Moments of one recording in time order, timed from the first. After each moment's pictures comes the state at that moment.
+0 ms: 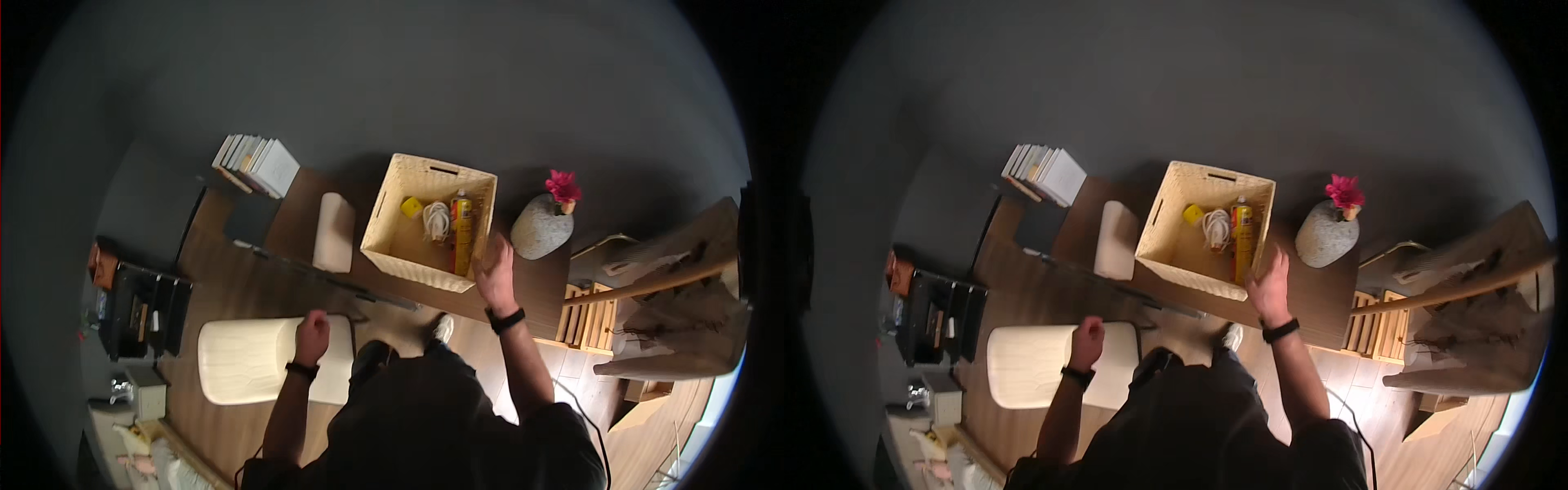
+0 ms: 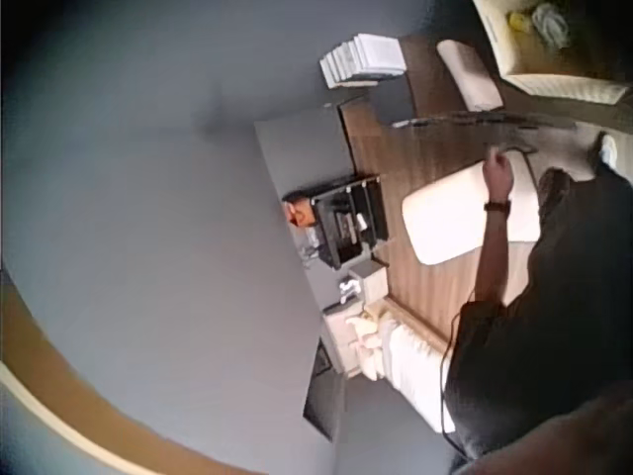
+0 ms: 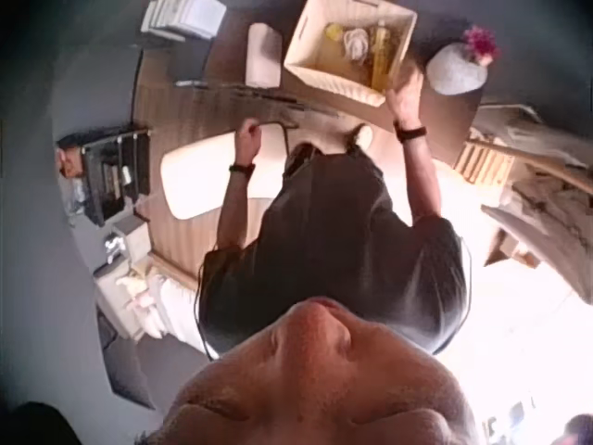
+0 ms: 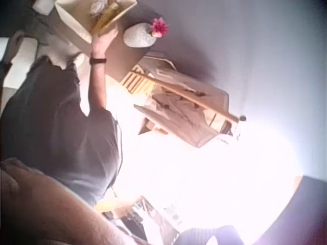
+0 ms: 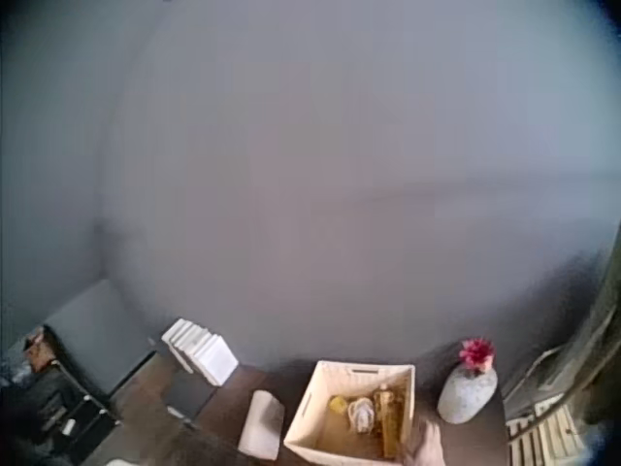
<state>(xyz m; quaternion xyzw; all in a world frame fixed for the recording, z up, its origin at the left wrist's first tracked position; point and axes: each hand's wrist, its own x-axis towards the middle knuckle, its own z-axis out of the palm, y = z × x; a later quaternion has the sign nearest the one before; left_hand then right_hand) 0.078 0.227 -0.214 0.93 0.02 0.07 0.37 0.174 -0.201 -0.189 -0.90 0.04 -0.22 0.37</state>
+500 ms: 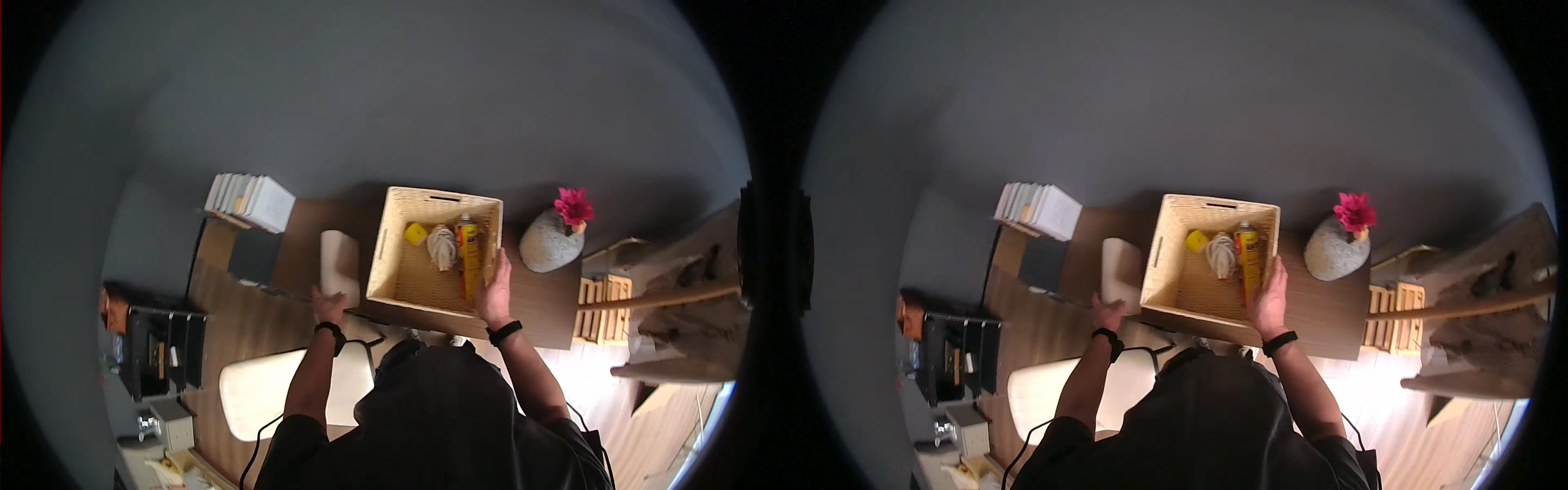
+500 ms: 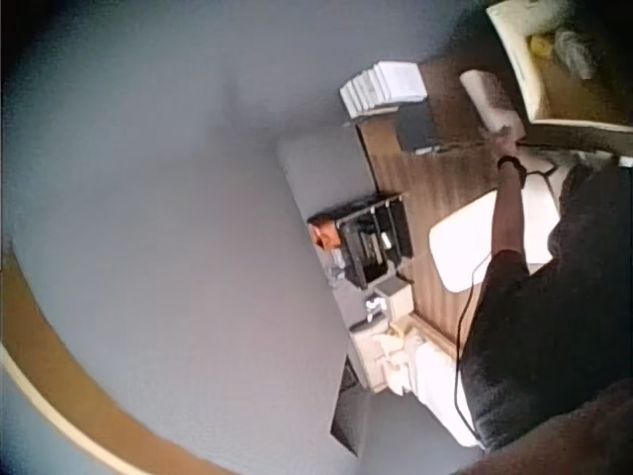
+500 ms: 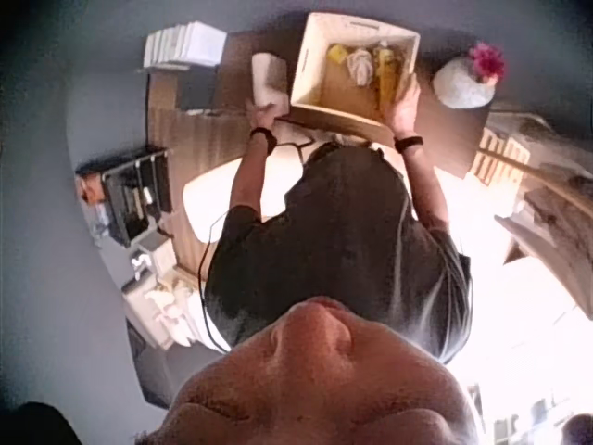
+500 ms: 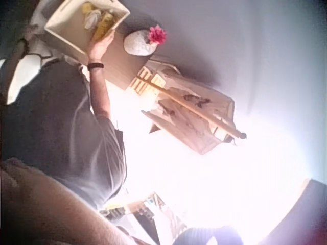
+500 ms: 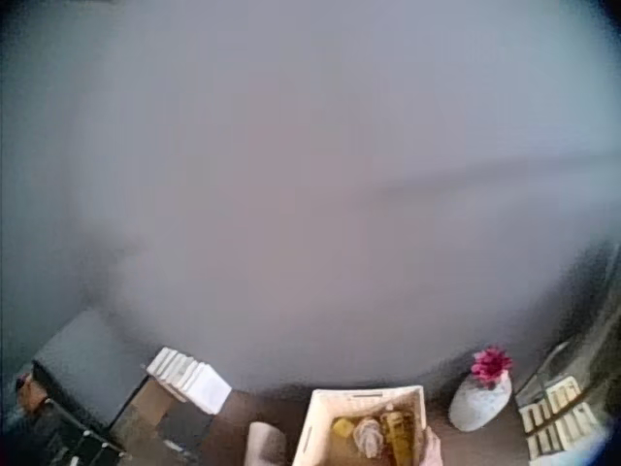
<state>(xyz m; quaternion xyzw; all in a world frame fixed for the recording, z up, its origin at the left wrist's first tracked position) 0.281 0.214 -0.300 0.92 0.24 -0.01 0.33 0.229 -0.194 -0.217 -0.88 0.13 -0.17 0.43</state>
